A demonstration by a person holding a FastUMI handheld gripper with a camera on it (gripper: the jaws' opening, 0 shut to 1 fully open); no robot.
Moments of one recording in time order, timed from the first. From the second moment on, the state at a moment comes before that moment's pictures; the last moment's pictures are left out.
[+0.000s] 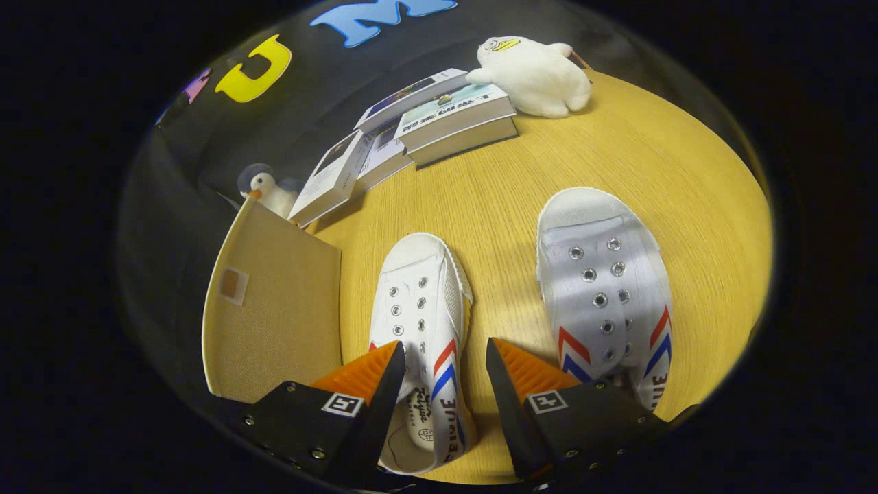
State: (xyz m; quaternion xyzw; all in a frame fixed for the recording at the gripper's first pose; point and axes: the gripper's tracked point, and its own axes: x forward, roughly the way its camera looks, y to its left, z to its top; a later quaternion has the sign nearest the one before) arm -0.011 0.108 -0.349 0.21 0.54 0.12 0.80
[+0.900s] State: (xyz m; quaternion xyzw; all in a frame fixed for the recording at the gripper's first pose) arm -0.002 0.127 -0.285 0.30 0.53 0.11 0.78
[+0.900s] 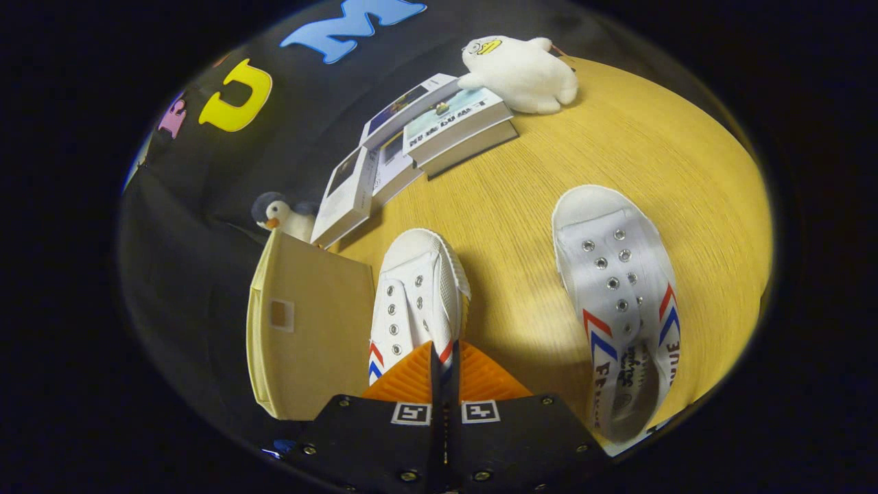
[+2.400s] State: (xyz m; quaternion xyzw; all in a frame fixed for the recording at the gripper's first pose) arm 0.027 0.330 -0.191 0.24 0.50 0.21 0.81
